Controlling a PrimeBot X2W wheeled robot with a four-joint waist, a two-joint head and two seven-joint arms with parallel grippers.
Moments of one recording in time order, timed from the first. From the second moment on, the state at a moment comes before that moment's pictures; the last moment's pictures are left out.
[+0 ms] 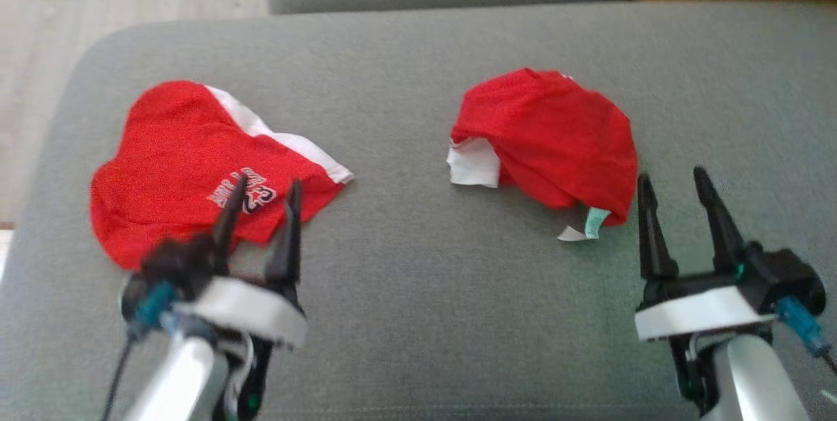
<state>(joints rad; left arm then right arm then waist) -0.22 0.30 -0.51 0.12 -0.54 0.19 -0.25 -0.10 -0.04 0.02 0.19 0.07 0.13 -0.26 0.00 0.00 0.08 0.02</state>
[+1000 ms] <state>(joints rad) 0.00 0.06 -0.18 0.06 -0.23 -0.08 -0.25 -0.03 -0.04 0.03 0.25 0.09 0.13 -0.26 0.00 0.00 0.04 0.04</state>
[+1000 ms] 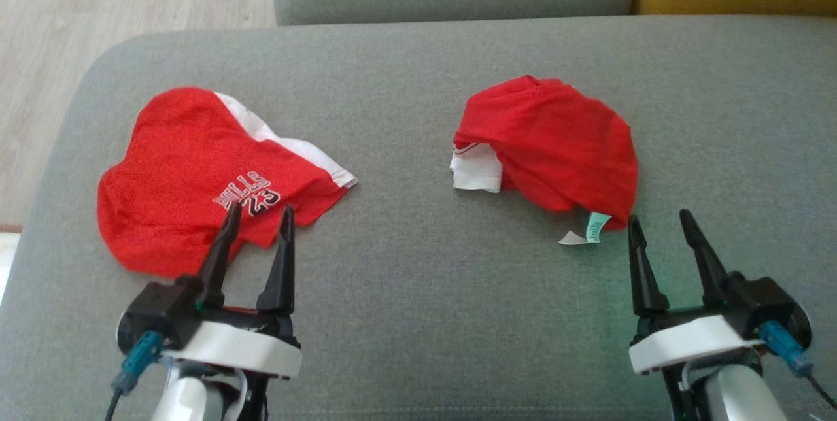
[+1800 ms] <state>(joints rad) -0.07 0.05 -0.19 0.12 -0.24 -0.11 -0.25 -0.28 -0.05 -0.10 0.61 -0.14 0.13 -0.24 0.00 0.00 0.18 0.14</state>
